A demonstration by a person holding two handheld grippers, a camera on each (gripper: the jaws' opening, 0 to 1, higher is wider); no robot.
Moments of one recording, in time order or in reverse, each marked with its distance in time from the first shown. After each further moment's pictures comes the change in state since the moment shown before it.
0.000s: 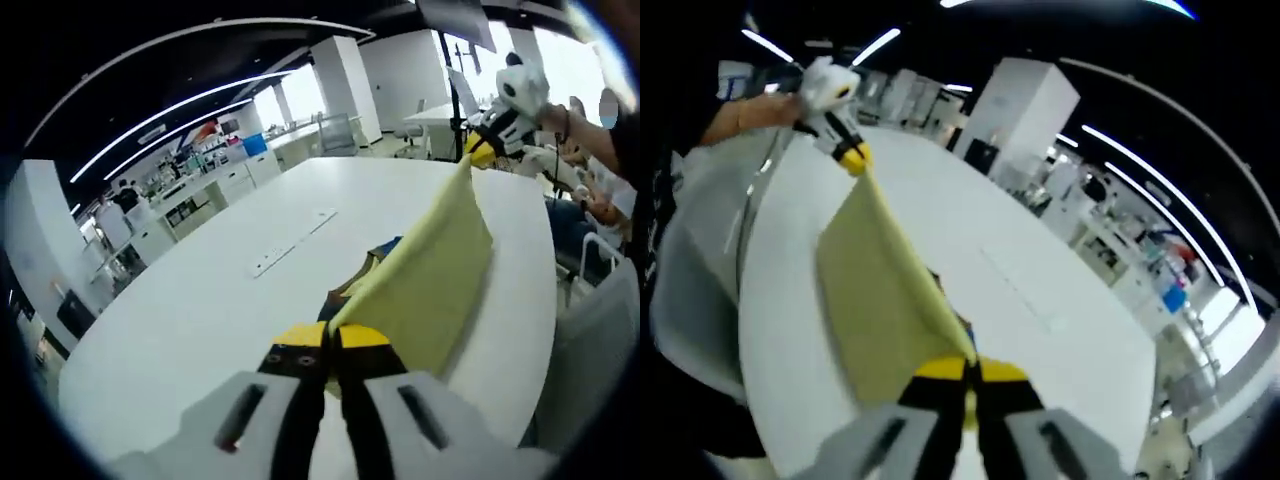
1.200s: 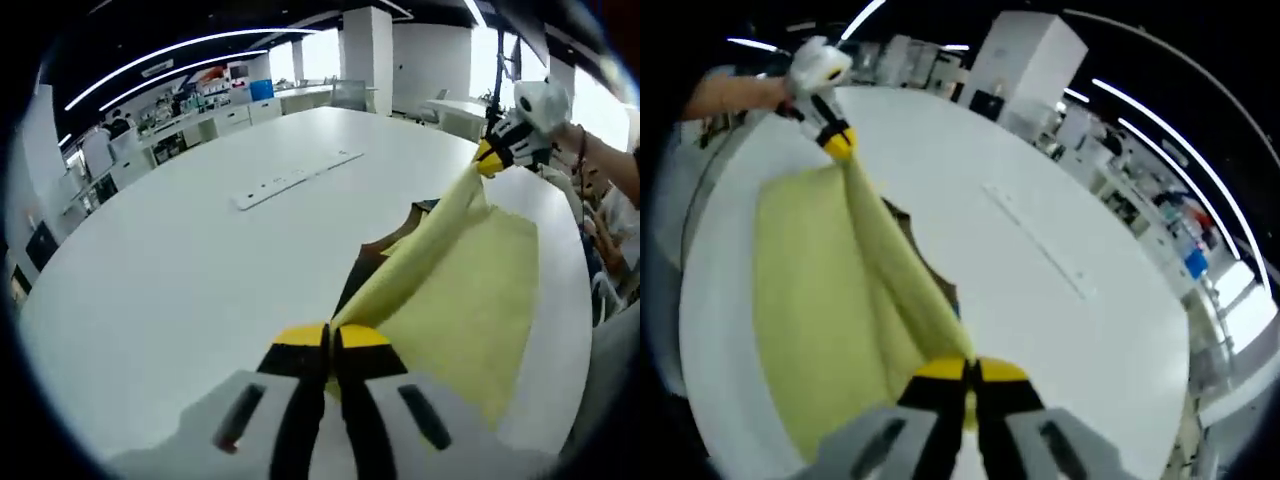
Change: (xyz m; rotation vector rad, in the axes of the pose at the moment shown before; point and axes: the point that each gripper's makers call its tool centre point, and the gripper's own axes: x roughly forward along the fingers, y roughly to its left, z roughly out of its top) left arm 0.122 0.037 -0.089 -0.219 0.149 -0.093; right arm 0.144 -0.017 -0.066 0.030 0.204 0.093
